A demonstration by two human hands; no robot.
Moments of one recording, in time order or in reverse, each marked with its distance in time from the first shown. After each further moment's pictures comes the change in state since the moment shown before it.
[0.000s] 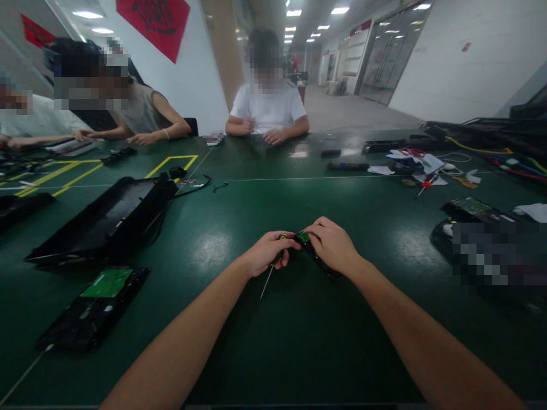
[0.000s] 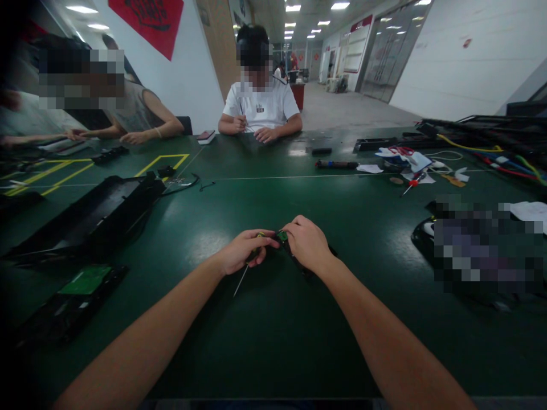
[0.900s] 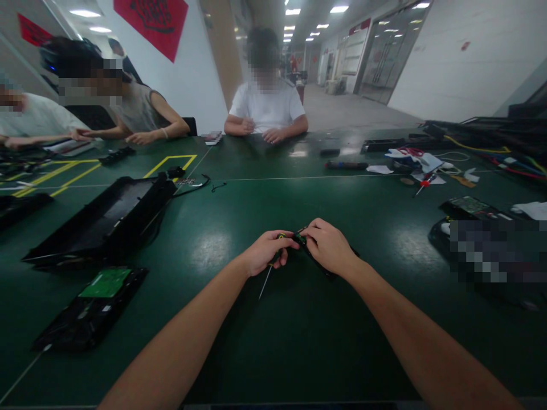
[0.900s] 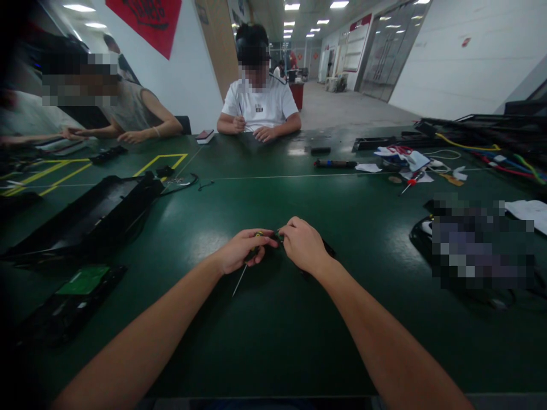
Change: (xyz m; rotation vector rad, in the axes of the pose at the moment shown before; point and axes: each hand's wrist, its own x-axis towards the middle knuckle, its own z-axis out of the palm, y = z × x) left_hand -0.003 0.004 0.002 -0.005 0.012 -0.002; right_hand -0.005 -0.005 0.003 -0.002 0.002 -0.059
